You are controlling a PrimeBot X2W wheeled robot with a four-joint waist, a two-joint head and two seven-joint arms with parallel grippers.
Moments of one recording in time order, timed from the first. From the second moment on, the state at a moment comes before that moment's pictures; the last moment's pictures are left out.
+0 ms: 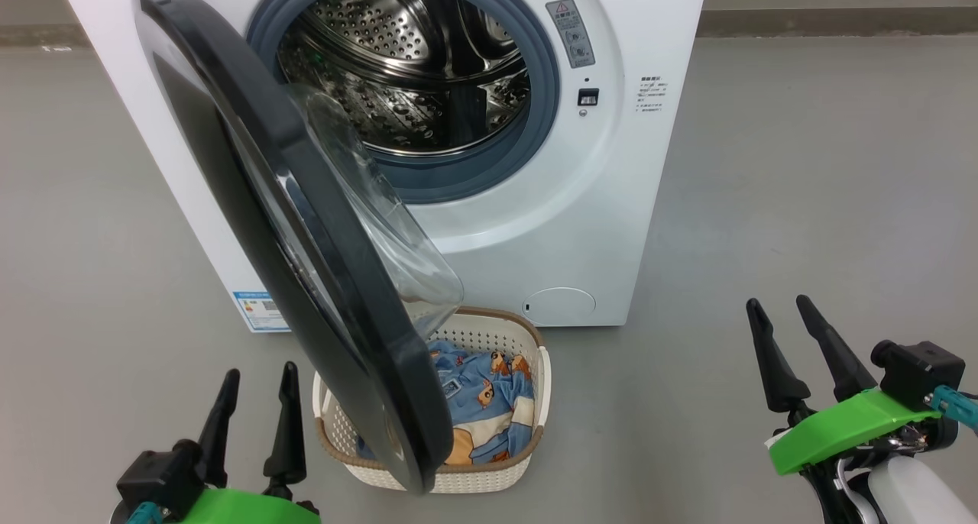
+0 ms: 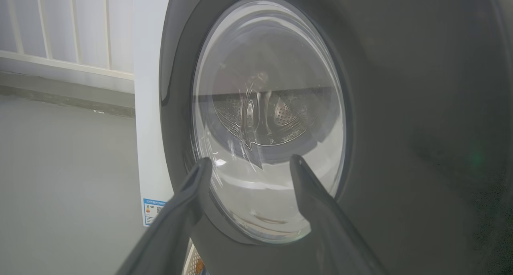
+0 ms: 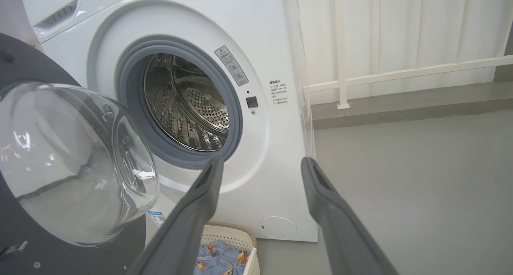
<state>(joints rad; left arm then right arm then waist) -0.11 0.05 -0.07 0.32 -0.36 -0.13 -0.26 -0.19 -0.24 0.20 0.36 0.56 0.12 -0.25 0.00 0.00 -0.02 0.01</state>
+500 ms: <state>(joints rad) -0.11 0.05 -0.07 0.32 -0.35 -0.13 -0.26 -0.17 -0.23 0.19 0.35 0.55 0.12 -0.25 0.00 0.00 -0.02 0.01</state>
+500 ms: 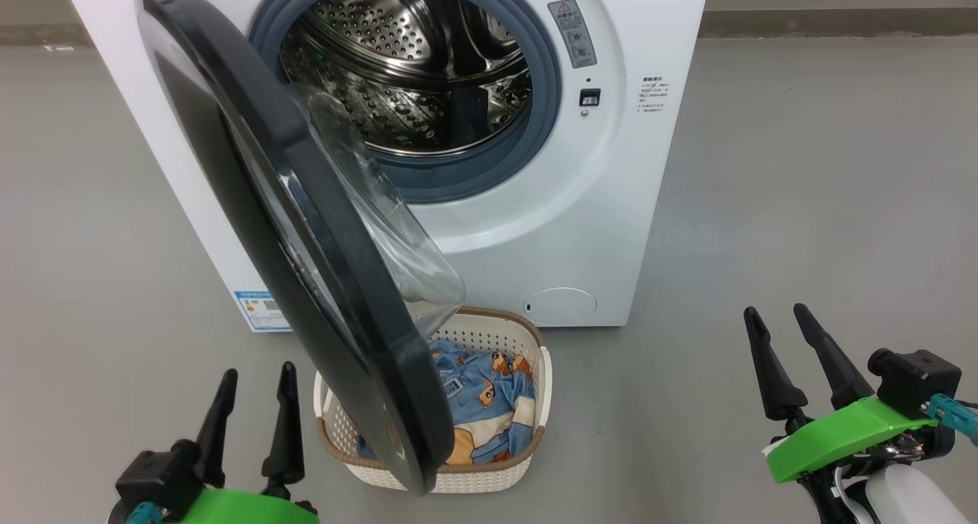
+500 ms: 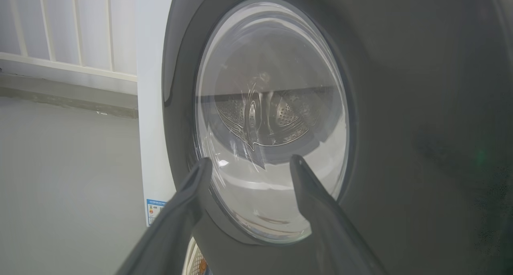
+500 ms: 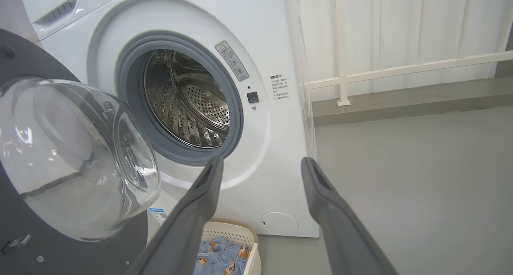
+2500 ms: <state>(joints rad) -0.12 0.05 -0.10 -0.08 -0.32 -0.13 -0.26 -0.17 -0.22 0.19 0.37 0.55 0.12 -0.25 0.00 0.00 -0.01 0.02</state>
